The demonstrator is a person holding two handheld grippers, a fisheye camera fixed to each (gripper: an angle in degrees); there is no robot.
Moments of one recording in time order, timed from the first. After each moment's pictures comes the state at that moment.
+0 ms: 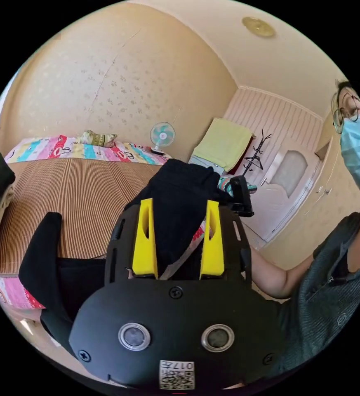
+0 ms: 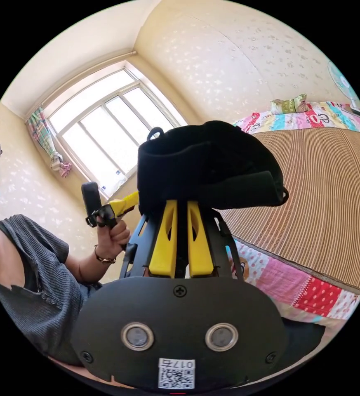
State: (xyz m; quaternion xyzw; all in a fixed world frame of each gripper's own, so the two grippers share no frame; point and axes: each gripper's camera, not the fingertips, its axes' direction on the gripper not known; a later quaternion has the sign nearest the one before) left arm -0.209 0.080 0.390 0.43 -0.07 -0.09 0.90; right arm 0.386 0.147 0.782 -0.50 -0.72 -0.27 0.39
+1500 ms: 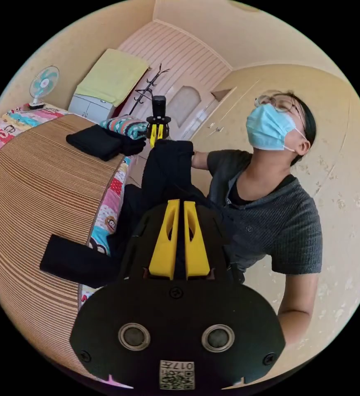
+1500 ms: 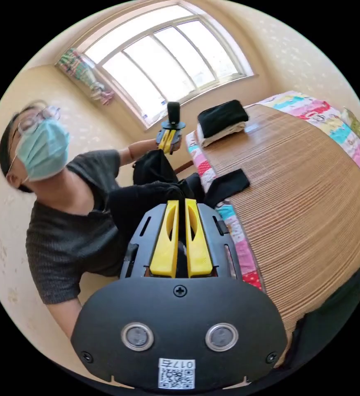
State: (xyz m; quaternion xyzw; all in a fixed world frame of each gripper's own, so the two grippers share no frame) left arm -0.217 -0.068 0.178 0.23 0.27 0.18 0.92; right arm 0.290 0.300 0.801 -0.50 -0.72 -0.46 0.13
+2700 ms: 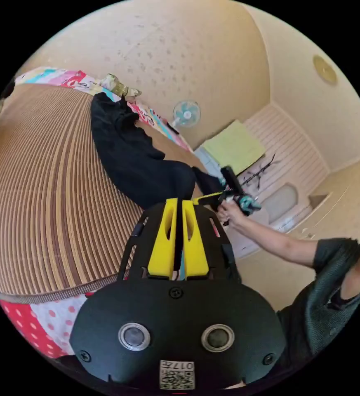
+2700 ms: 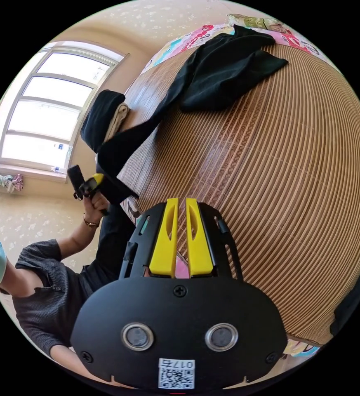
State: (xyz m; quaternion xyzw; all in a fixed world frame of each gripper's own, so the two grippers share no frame) left arm -0.427 -0.002 0.275 0.50 0.21 -0.24 0.80; right arm 0.358 0.659 1.124 -0.67 -0.50 -0.45 0.31
